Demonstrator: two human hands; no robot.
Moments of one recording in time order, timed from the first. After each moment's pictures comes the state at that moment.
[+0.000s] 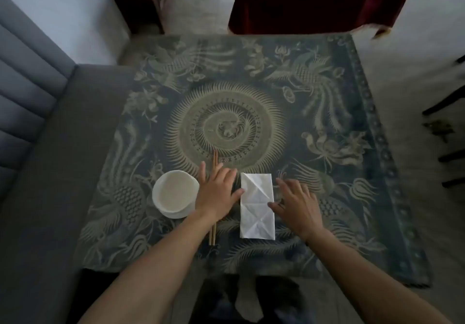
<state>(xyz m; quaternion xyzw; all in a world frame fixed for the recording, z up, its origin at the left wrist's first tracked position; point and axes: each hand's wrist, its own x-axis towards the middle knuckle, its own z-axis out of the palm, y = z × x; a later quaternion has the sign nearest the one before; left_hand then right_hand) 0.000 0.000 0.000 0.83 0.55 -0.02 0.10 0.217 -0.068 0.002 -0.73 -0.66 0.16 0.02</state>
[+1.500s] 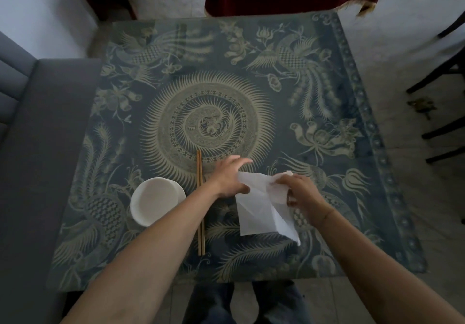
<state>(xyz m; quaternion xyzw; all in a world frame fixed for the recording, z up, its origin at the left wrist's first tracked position) 0.056 0.064 -0.006 0.78 0.48 -0.08 0.39 0.242 -0.032 0.012 -0.71 -0.20 0.58 0.35</state>
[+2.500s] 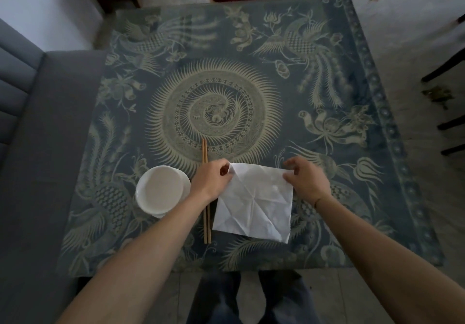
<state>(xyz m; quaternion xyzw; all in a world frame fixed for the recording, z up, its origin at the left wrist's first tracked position) 0.007 0.031 -0.015 0.72 0.59 0.08 0.37 0.253 -0.029 -0.020 -0.80 -0.49 0.32 0.14</state>
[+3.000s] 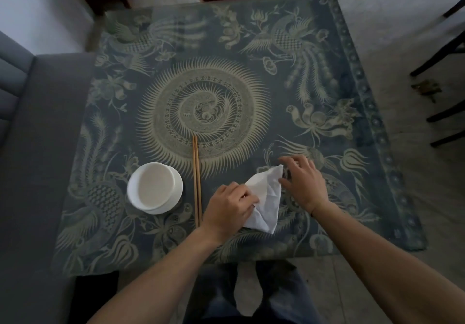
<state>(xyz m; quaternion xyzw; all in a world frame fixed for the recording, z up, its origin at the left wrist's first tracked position) 0.037 -0.059 -0.014 0.91 0.35 0.16 0.14 0.266 -0.064 -0.028 -0.76 -0.61 0.21 0.07</state>
